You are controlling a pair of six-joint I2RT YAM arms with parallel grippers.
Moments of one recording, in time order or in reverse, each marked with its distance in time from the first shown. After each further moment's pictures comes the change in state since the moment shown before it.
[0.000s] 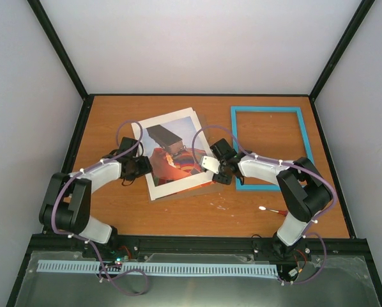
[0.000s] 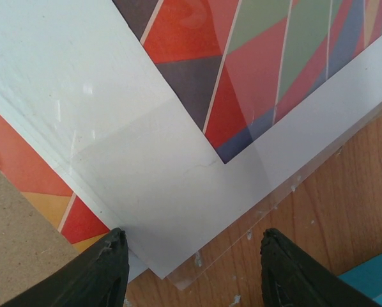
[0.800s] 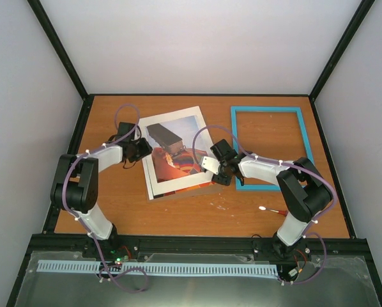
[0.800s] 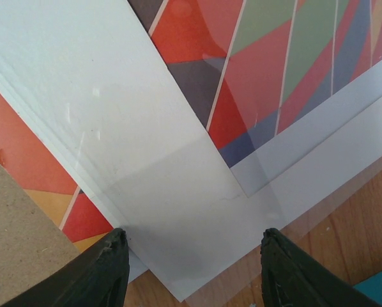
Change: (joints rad) left arm 0.089 0.237 0.219 0.145 0.106 -0.010; right arm 0.000 -0.002 -0.016 0.014 -0.038 0.025
